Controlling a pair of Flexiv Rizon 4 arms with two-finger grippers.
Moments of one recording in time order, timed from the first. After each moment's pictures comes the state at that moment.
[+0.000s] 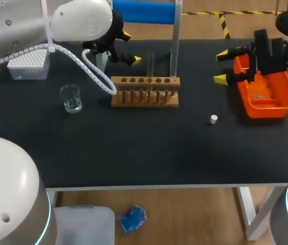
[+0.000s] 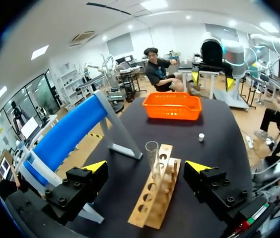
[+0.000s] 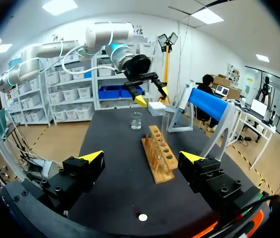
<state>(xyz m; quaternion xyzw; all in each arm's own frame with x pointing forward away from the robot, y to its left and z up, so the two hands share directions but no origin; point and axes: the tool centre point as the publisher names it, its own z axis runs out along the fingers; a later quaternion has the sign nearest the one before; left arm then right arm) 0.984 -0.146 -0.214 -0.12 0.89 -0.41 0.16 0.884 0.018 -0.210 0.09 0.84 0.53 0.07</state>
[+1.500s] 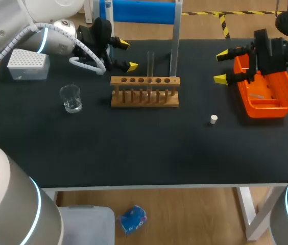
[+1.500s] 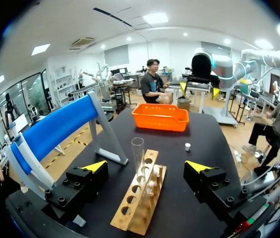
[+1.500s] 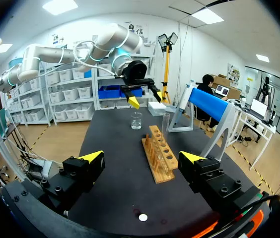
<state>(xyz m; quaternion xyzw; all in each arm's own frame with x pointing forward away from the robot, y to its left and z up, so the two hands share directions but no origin) 0.966 -0.142 -0.226 -0.11 0.86 -0.49 0.10 0.883 0.018 -0.209 0.09 0.84 0.53 0.07</state>
